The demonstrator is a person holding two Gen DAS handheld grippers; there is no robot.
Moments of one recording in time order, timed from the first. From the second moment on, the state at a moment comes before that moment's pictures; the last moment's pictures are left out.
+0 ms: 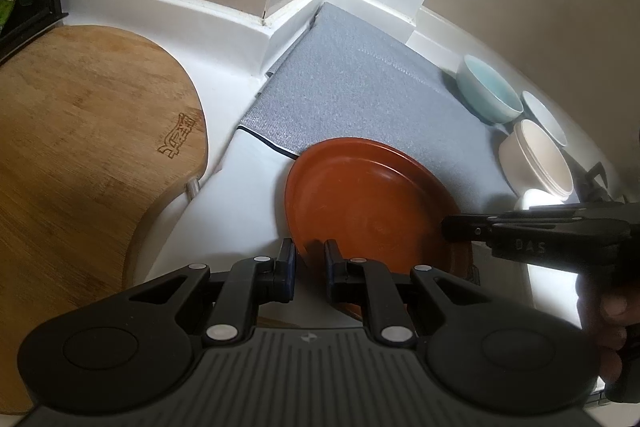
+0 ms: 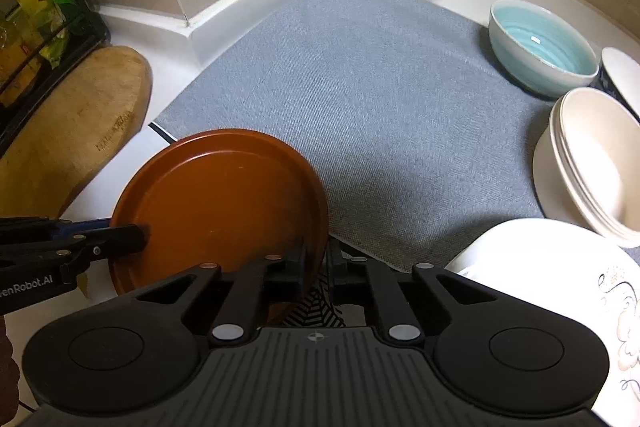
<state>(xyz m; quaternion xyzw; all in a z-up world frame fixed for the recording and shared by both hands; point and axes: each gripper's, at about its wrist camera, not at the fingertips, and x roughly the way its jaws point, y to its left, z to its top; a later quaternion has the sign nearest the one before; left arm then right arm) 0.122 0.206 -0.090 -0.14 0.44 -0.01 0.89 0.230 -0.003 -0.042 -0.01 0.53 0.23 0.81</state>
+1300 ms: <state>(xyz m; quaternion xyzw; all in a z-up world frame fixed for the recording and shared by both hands) 0.120 0.043 -0.046 -0.04 0.39 -0.13 0.91 0.163 -0.172 0.007 0.07 0.47 0.14 0.87</state>
